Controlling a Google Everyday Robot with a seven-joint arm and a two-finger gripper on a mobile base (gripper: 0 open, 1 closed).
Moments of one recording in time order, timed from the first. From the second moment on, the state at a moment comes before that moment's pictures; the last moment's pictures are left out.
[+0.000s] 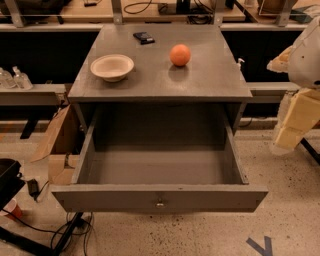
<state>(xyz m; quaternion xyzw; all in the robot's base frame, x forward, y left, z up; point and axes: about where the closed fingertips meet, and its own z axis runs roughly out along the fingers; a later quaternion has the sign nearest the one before) 0.438 -0.217 0.977 -0.60 0.78 -0.03 0.16</state>
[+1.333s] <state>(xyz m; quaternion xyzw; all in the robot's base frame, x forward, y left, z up) 0.367 -0.224 0.827 -0.57 0.81 0.06 0.13</state>
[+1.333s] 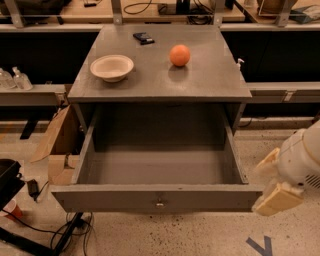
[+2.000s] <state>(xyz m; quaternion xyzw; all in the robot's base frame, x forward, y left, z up) 0.313 -0.213 0.709 -0.57 0.80 0.12 0.11</state>
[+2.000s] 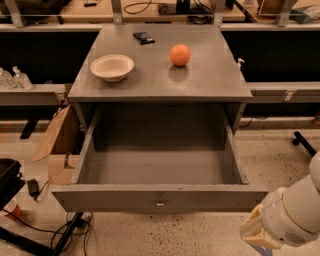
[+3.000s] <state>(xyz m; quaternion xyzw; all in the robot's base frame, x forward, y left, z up) 0.295 -0.165 0.645 -0.61 0.77 0.16 0.13</state>
